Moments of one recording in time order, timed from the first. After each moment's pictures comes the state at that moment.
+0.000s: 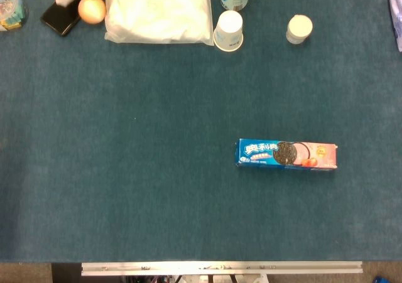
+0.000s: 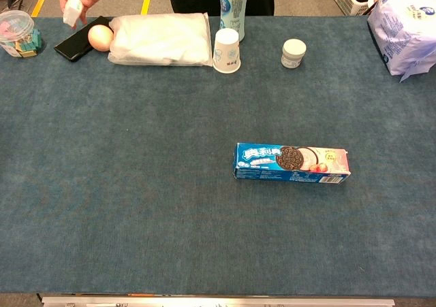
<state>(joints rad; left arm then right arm) -0.09 -1.15 -0.06 -1.60 1.45 1.49 0.11 0.13 -1.13 0.05 -1.59 -1.48 1.37 -0.02</state>
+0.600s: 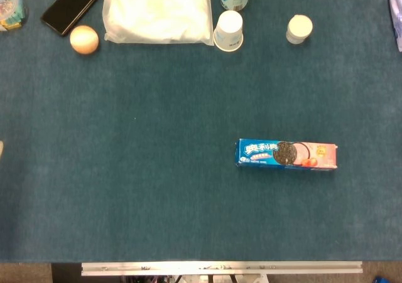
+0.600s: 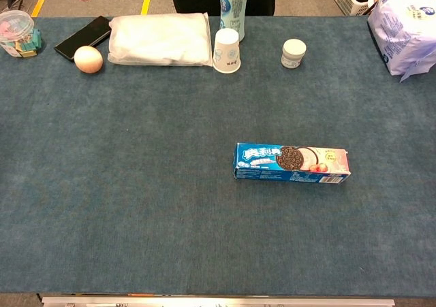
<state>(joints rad) -0.08 -1.14 -0.05 -1.62 1.49 1.51 0.10 0.13 -1.15 0.02 -1.59 -1.53 1.38 -0.03</state>
